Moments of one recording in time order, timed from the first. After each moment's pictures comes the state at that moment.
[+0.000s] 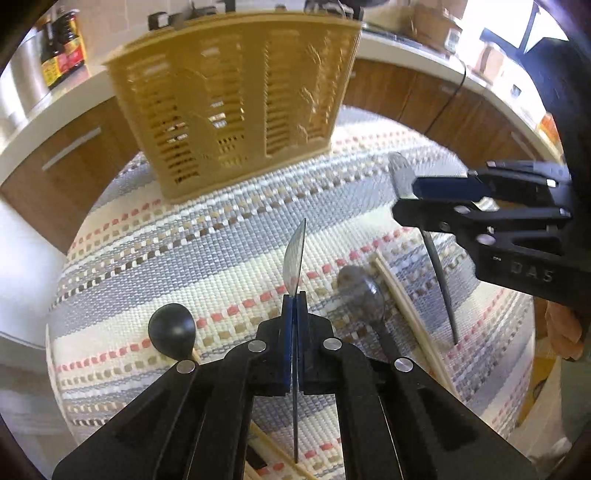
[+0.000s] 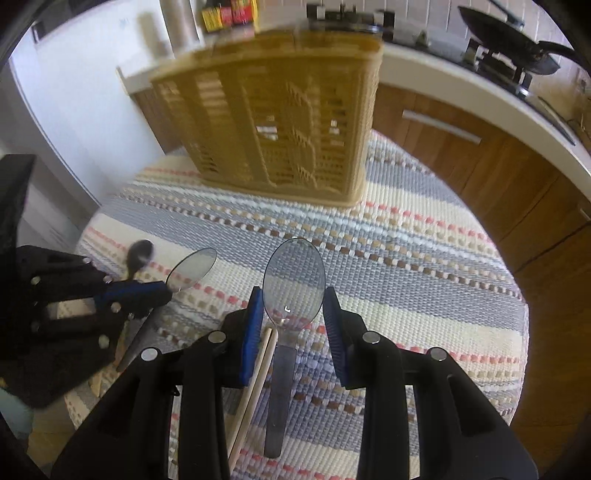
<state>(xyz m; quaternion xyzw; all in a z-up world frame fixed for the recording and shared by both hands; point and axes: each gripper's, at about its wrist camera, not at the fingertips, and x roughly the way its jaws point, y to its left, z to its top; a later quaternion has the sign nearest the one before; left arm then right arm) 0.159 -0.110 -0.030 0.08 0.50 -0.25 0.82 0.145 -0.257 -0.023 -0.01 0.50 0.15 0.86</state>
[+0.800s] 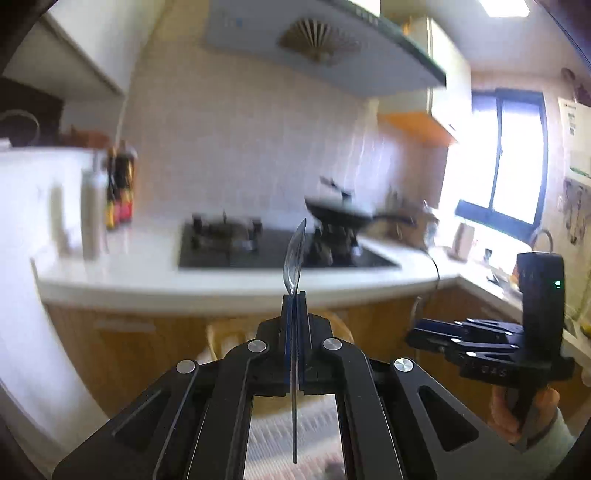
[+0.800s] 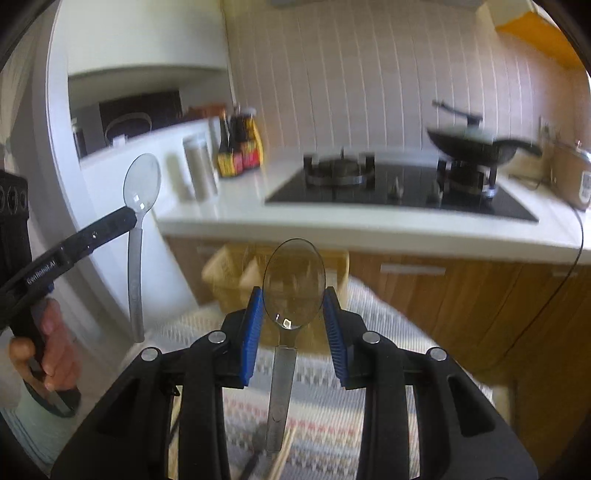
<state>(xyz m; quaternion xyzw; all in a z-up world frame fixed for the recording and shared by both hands) 0.114 -0.057 0.154 -0.05 0.14 -0.25 0.96 0.121 -0.277 0.117 0.05 0.26 0.14 0.95</state>
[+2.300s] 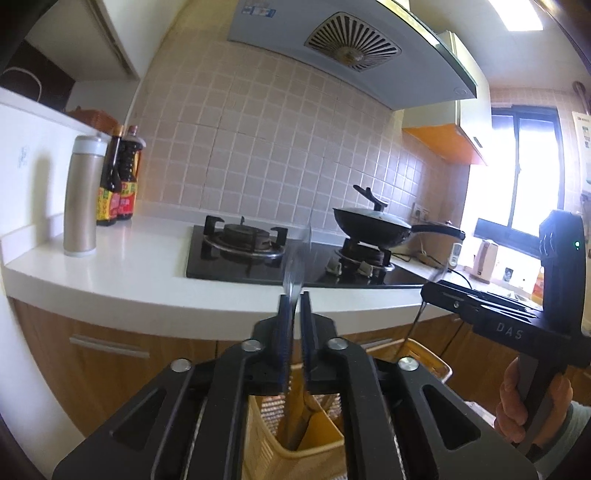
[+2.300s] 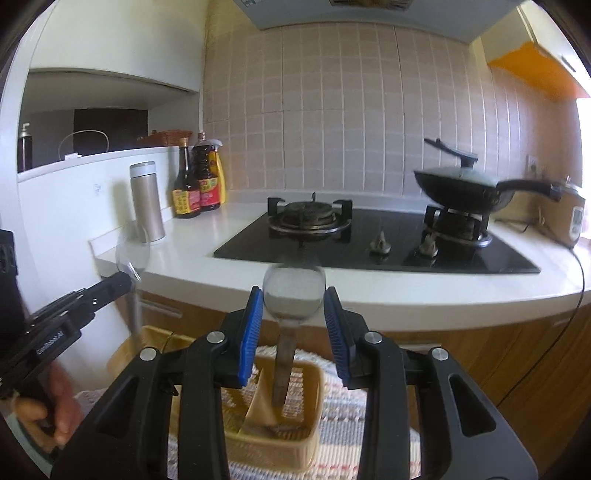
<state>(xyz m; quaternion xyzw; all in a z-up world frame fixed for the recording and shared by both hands) 0.230 -0.047 0.067 -0.09 0.12 -0.25 0.96 0.243 -0.259 0.080 0.03 0.19 0.08 0.98</state>
